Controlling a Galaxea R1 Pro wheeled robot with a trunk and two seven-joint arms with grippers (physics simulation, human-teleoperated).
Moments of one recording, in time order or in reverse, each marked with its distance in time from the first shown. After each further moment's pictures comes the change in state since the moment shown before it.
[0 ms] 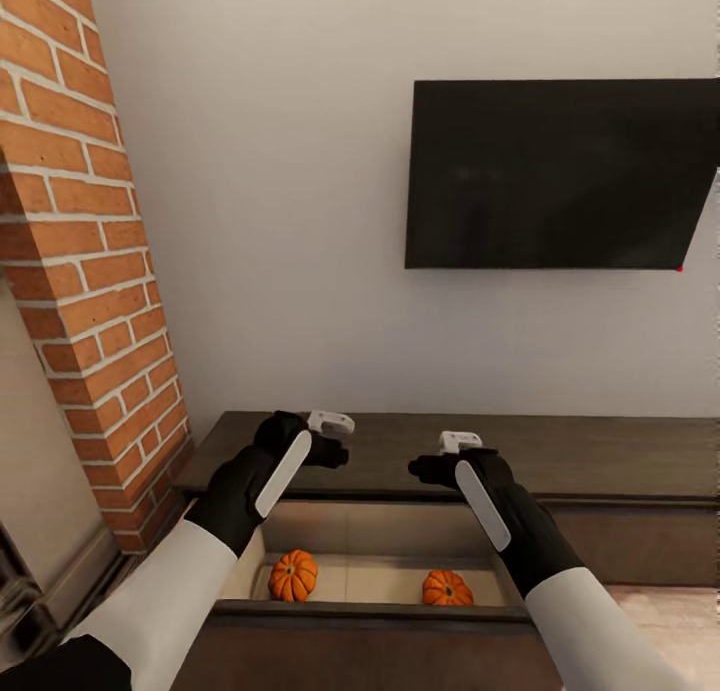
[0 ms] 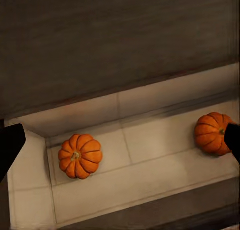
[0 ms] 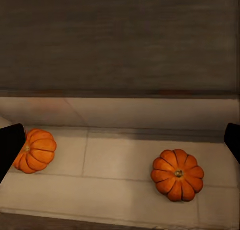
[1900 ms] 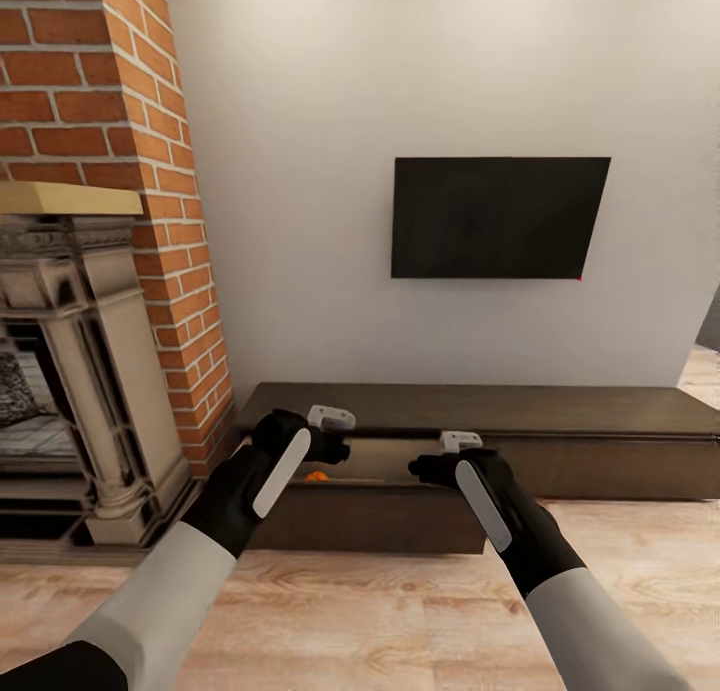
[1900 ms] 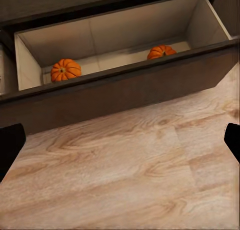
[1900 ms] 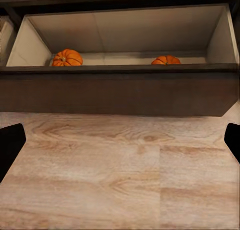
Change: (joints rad) left arm 0.008 0.003 0.000 -0.045 -0.002 0.000 0.001; right arm 0.002 -0.001 0.000 -0.006 0.001 0.000 0.000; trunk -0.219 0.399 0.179
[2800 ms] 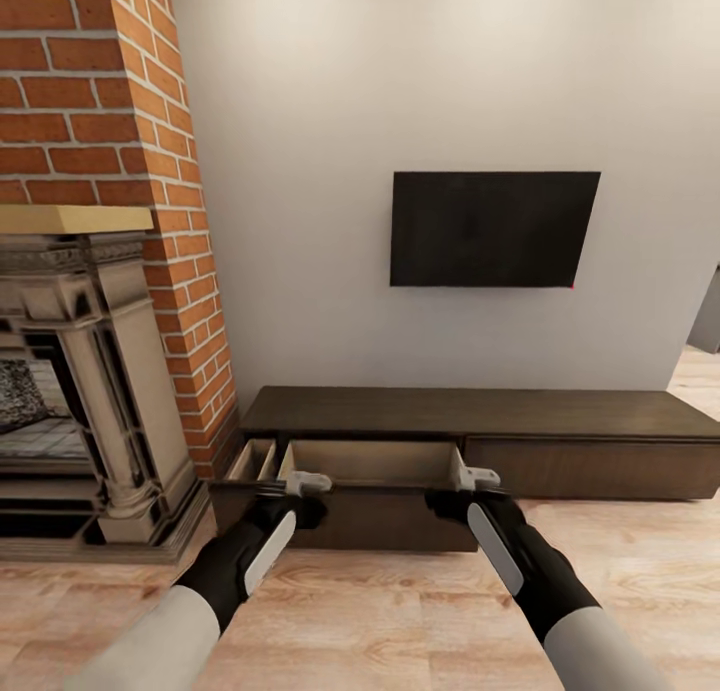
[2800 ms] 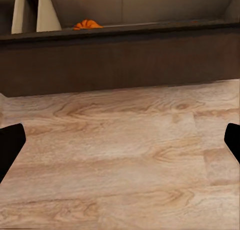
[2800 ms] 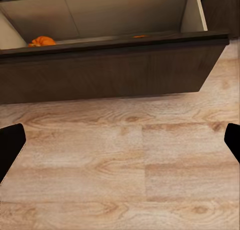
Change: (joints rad) left arm 0.156 0.036 0.001 0.305 -0.013 -0.447 0.000; right arm 0.094 -0.039 0.001 0.105 0.007 -0.178 0.000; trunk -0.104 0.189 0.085
